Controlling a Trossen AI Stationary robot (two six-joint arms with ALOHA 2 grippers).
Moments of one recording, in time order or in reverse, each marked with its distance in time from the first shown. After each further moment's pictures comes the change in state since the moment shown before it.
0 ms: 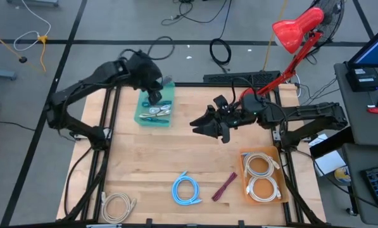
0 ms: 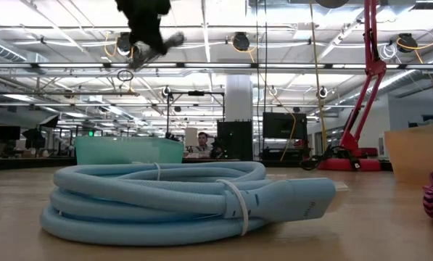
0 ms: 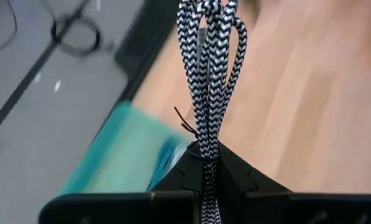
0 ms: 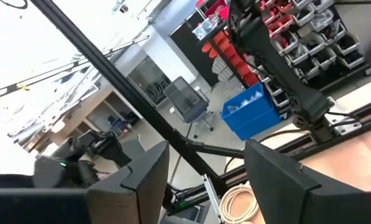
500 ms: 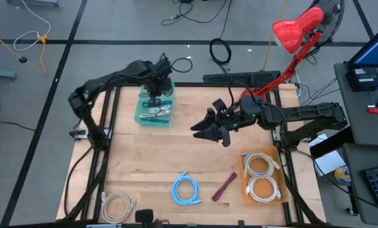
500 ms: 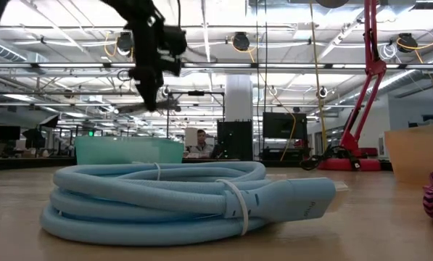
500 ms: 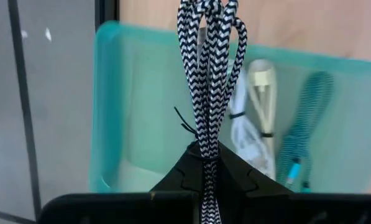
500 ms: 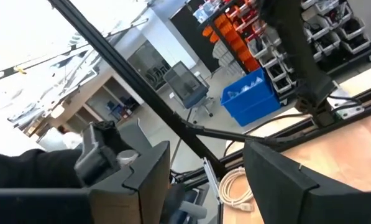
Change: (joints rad) left arm 0.099 0.324 -0.002 -0.129 -0.129 0.466; right arm 0.017 0.001 0.000 -0.056 -0.022 -0.019
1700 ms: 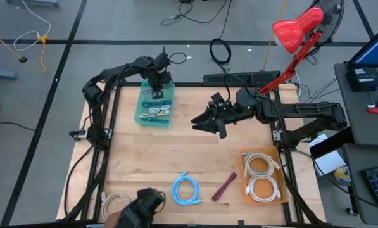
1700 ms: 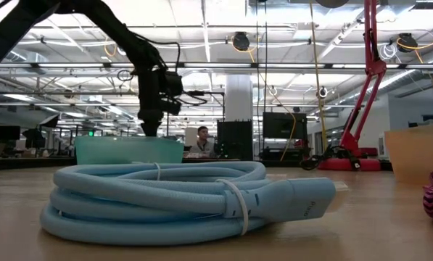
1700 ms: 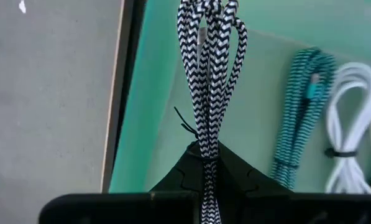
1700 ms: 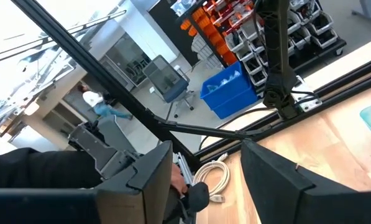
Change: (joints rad) left arm 0.202 0.239 0.000 0.187 0.095 0.080; right arm -0.098 0.000 -0.001 -0.080 -0.053 -0.034
